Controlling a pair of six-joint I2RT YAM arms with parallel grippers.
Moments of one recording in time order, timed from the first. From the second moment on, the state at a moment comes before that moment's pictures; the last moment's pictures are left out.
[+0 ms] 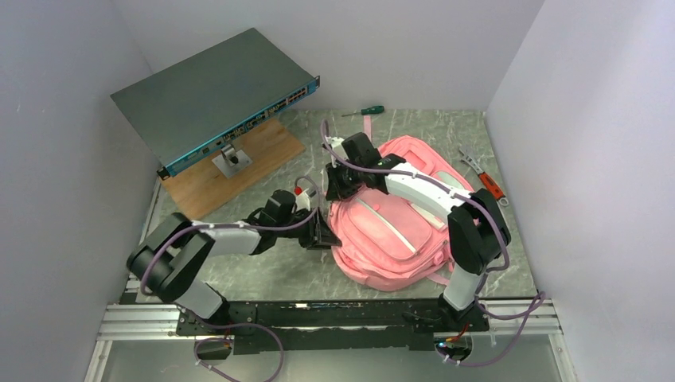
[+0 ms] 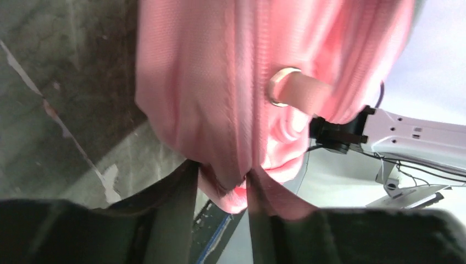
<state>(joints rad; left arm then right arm) -0.65 1.56 0.54 0.45 0.63 -0.98 0.66 1.75 1.33 -0.42 -0.33 0.16</state>
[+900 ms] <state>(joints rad) -0.42 1.40 0.62 0.27 0.51 -1.06 0.66 1.52 1.10 -0.36 -0.65 -0.07</state>
